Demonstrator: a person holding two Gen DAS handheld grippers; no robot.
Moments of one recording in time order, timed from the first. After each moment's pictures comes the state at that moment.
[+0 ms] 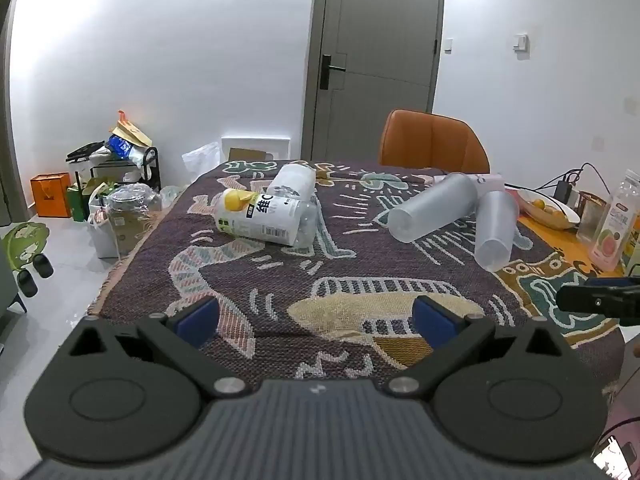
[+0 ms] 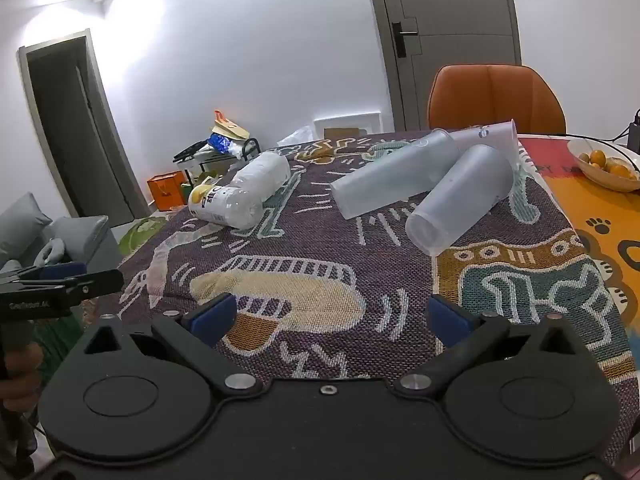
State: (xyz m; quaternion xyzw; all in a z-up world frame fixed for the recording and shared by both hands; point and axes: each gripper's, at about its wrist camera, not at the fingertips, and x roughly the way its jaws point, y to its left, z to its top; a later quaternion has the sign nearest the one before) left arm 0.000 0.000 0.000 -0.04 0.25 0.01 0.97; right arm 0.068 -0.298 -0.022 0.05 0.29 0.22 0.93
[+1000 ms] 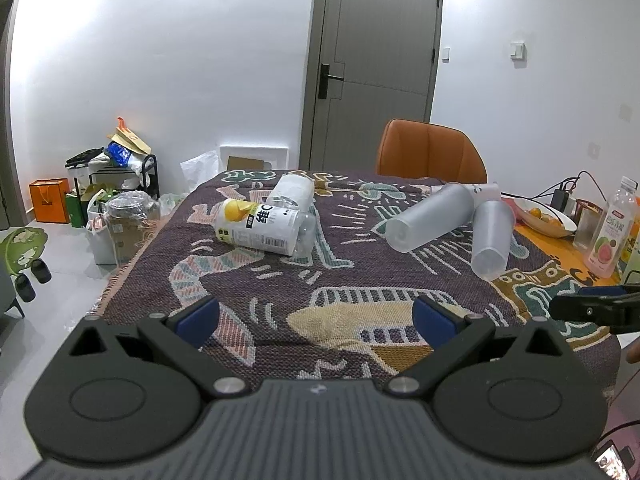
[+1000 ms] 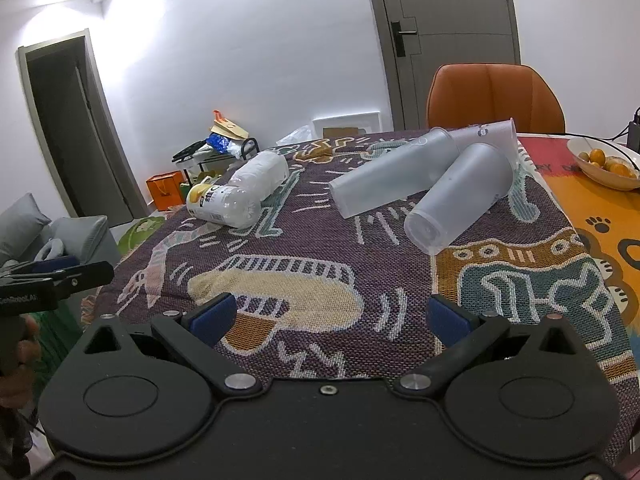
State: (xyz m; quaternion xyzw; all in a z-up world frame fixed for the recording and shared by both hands) left arm -0.004 0.001 0.004 -0.04 0.24 0.01 0.97; right arm 0.067 -0.296 -0.024 0.05 0.29 0.22 0.93
